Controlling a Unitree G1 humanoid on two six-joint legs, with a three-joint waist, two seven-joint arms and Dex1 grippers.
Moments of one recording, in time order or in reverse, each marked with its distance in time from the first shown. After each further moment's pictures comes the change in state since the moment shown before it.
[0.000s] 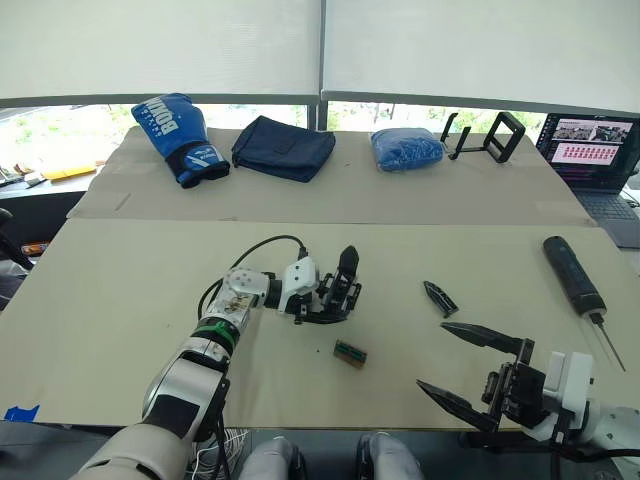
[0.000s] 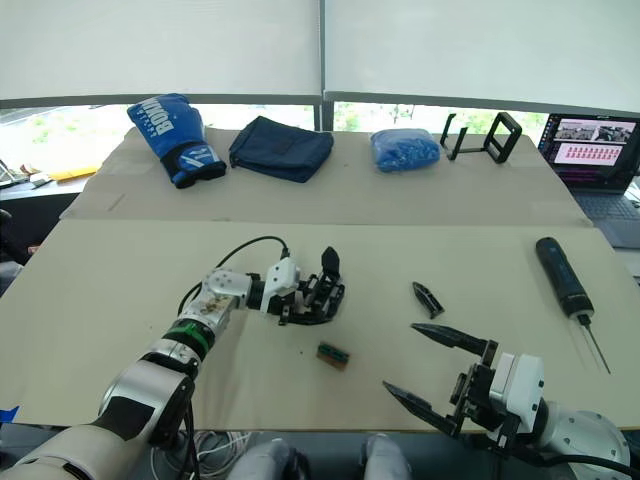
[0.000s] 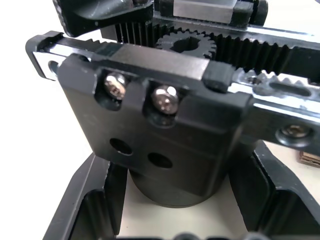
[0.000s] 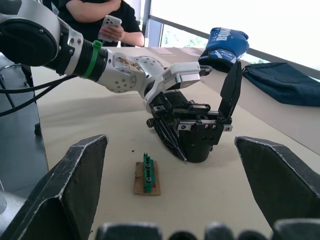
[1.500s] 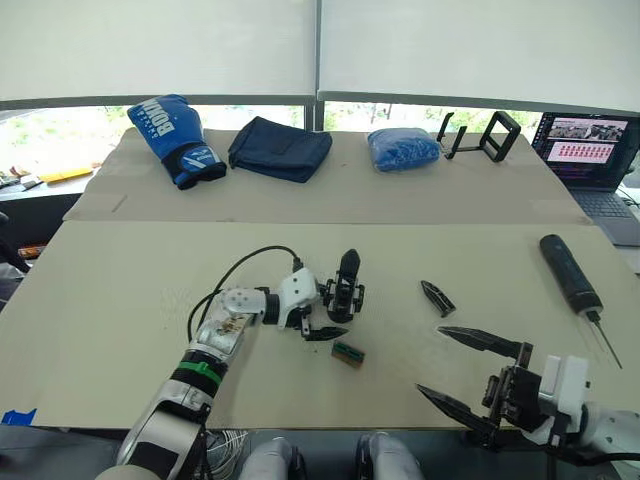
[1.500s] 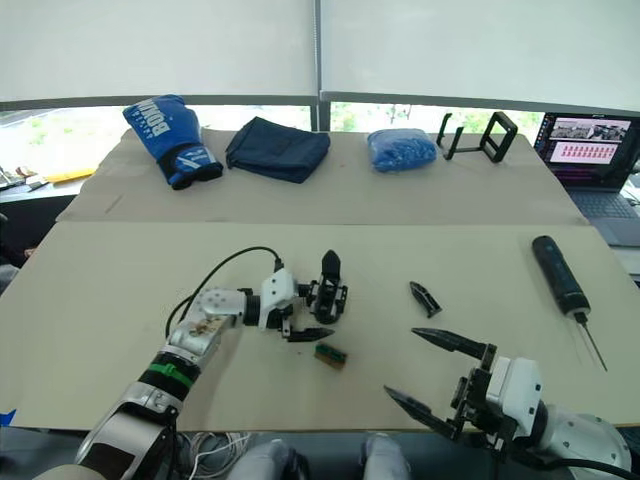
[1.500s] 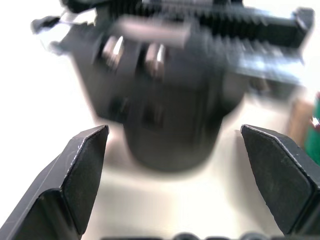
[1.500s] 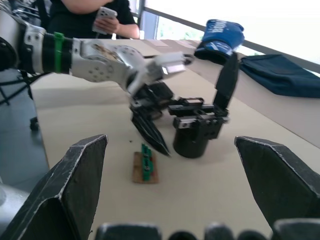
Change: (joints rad) left arm 0.309 0.173 -0.020 -0.565 -0.077 0.315 0.116; right arm 0.096 0.004 -0.090 -0.009 0.010 0.000 -0.015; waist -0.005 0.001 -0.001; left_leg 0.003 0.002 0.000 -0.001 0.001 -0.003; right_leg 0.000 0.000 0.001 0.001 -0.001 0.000
